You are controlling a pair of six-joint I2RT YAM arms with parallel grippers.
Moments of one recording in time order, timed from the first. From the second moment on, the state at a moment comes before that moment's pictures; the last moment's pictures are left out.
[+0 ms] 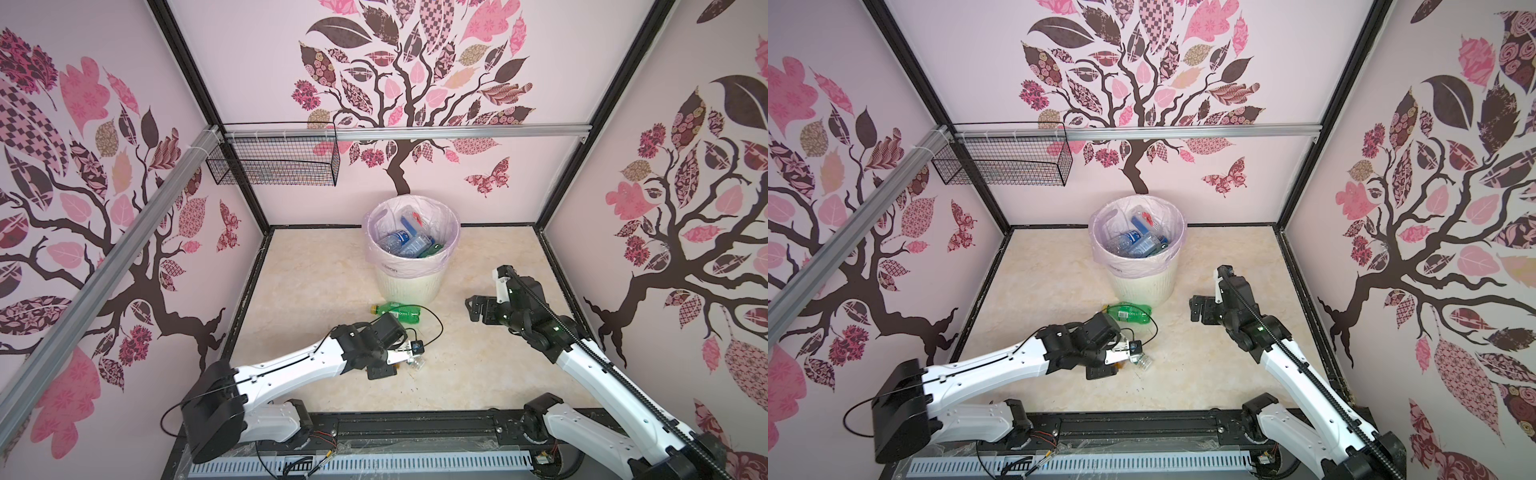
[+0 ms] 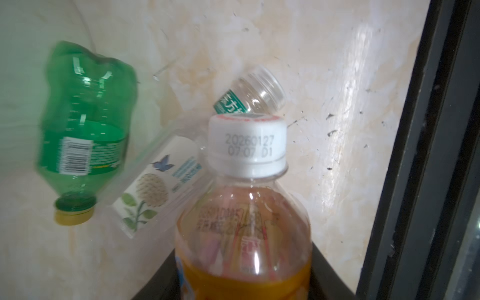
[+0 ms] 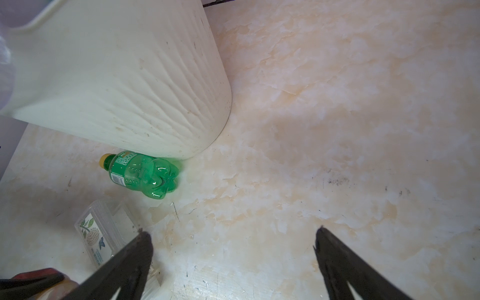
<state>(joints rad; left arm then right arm) -0.99 1.21 0.84 -0.70 -0.03 0.46 0.38 0.93 0.77 -0.53 0.01 0.39</state>
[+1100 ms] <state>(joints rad) -0.49 0.98 1.15 -0.43 0.11 -0.05 0.38 1.00 0.82 -0.53 -0.10 0.34</state>
